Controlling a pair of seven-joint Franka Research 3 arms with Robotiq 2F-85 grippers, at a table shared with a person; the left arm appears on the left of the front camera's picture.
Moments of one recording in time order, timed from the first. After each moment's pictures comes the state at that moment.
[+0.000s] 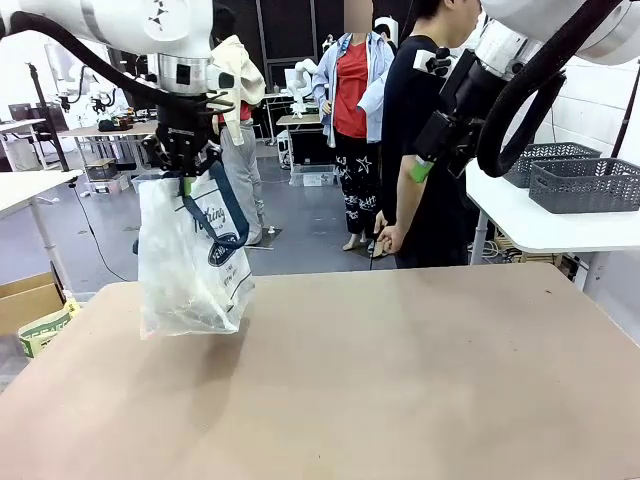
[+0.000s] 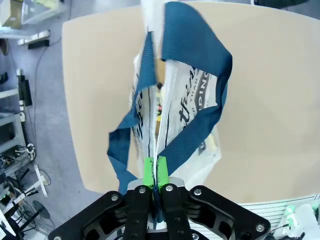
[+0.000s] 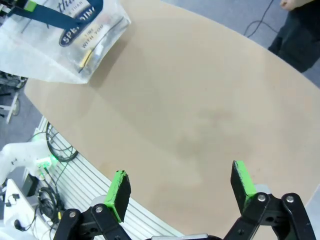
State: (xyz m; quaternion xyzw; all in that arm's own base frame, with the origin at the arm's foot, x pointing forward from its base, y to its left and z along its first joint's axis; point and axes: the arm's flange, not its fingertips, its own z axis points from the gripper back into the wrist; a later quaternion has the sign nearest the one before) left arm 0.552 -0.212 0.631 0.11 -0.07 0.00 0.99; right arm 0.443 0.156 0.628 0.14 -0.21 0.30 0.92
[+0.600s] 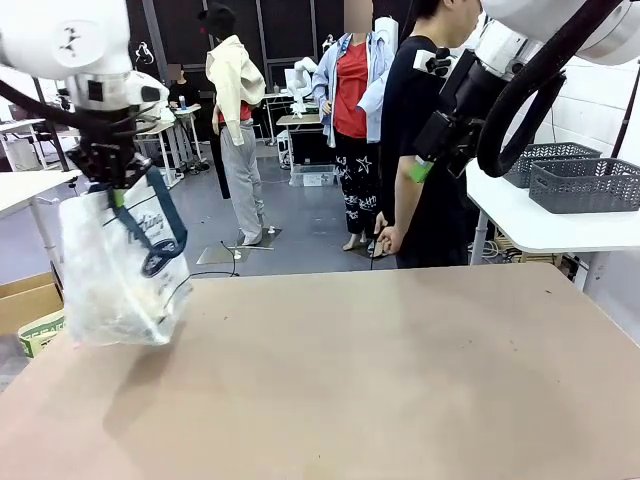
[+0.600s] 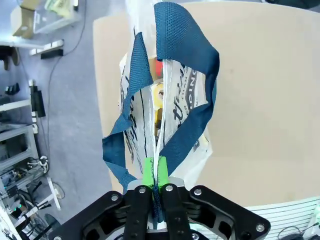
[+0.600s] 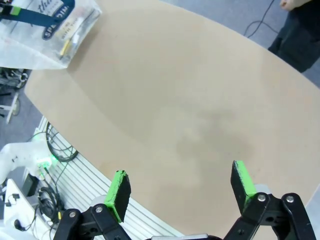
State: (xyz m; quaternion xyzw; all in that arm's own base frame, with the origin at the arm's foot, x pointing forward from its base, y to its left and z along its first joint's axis) left arm 0.514 -0.106 0.618 0.13 -0.10 -0.03 0.99; right arm 0.443 0.156 0.628 0.14 -0.21 0.30 0.92
